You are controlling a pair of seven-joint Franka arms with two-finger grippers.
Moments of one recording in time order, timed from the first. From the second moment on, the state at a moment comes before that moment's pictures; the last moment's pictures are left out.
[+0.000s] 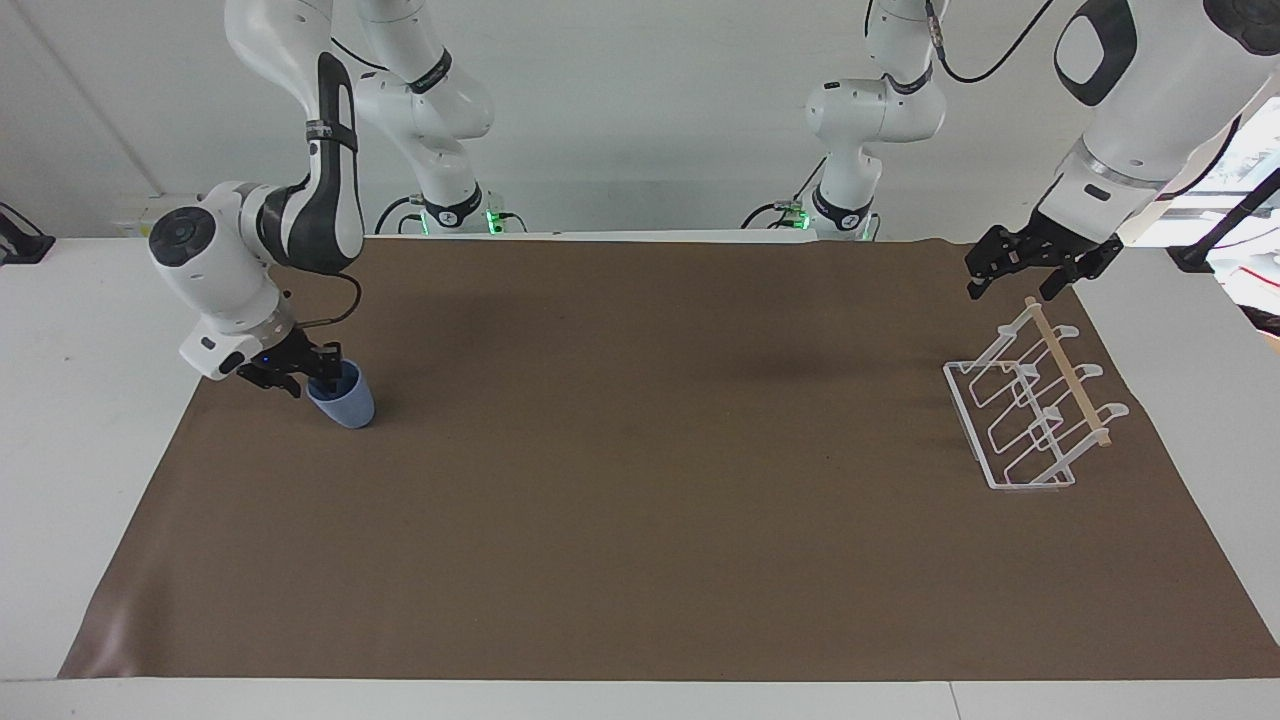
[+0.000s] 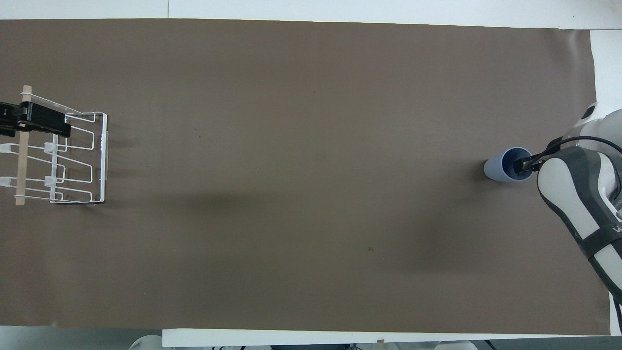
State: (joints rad) left arm -0.15 -0.02 0.05 -1.63 -0.03 1.59 0.01; right arm -0.18 0.09 -0.03 -2.15 -0.04 2.18 -0.35
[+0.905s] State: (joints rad) left arm -0.14 -0.02 0.05 -1.63 0.00 1.54 -0.26; right arm -0.16 0.08 0.00 -1.96 0.03 1.88 -0.36
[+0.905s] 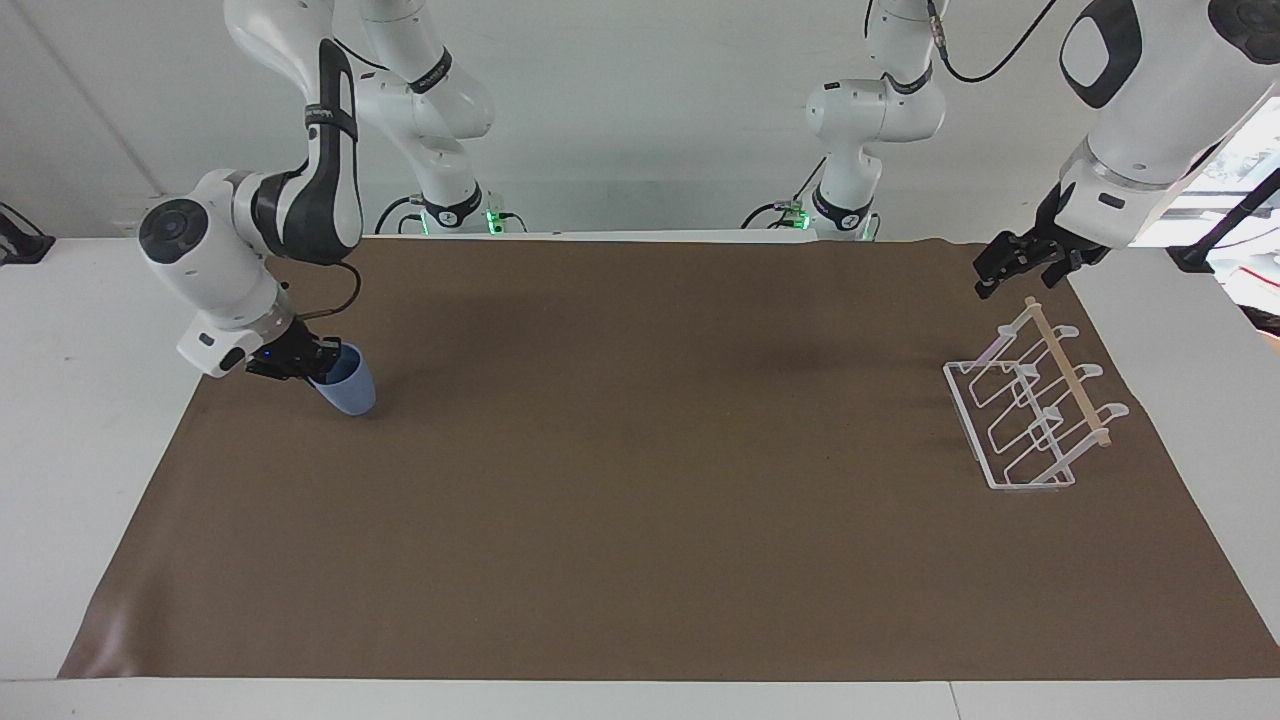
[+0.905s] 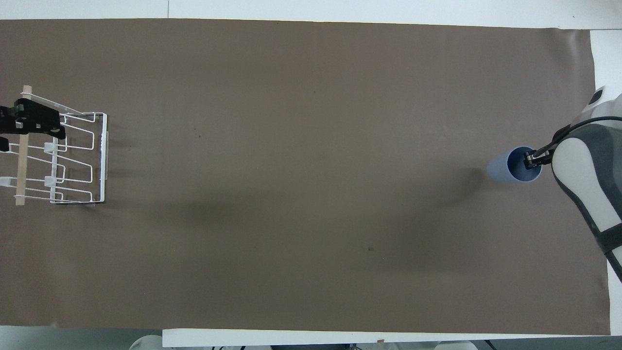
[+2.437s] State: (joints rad) left arm -0.62 0.01 0.03 -1.68 -0.32 1.84 -1.81; right arm 0.16 -0.02 0.16 -2.15 1.33 1.95 -0.28
